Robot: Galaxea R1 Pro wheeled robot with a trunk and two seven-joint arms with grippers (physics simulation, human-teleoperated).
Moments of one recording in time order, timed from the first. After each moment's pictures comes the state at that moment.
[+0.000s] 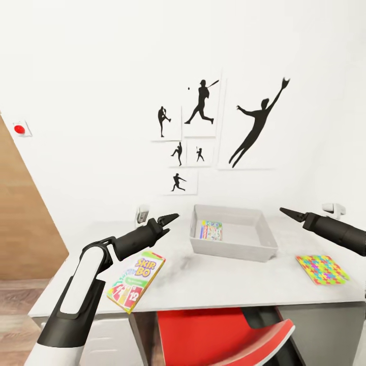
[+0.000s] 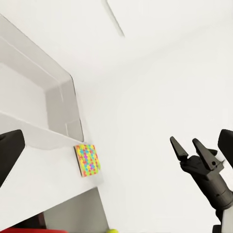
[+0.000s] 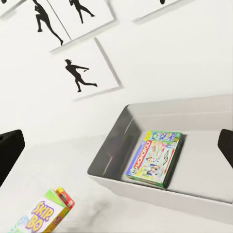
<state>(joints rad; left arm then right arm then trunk) -0.51 -0.04 -0.11 -1.60 1.32 0.85 0.17 -0.60 -0.23 -0.58 -1.61 -0.06 1.04 0.92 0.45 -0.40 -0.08</state>
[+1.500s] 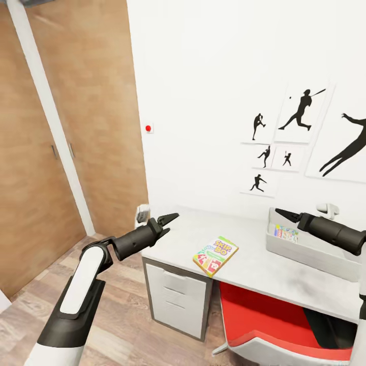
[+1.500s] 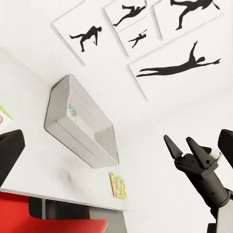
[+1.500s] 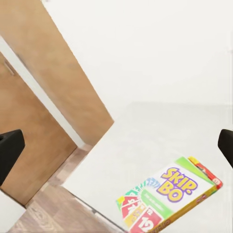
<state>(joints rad) -0.51 -0.04 -0.11 -1.60 1.32 0.85 0.16 -0.60 -0.21 -0.56 -1.61 -0.05 1.04 0.92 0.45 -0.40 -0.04</state>
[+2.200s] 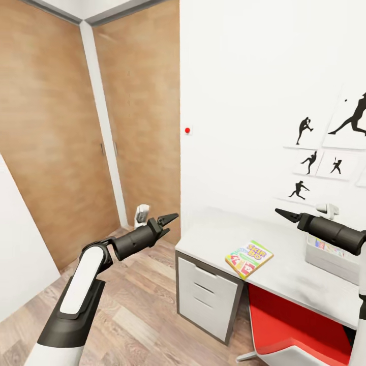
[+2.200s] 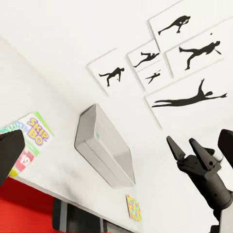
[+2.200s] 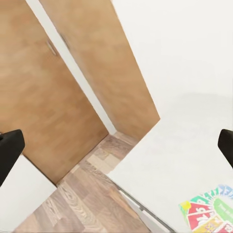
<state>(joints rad) -0.50 -0.04 -0.11 -1.60 1.32 0.85 0.17 -0.60 -0.21 -0.55 -1.61 -0.05 1.04 0.92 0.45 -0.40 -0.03</state>
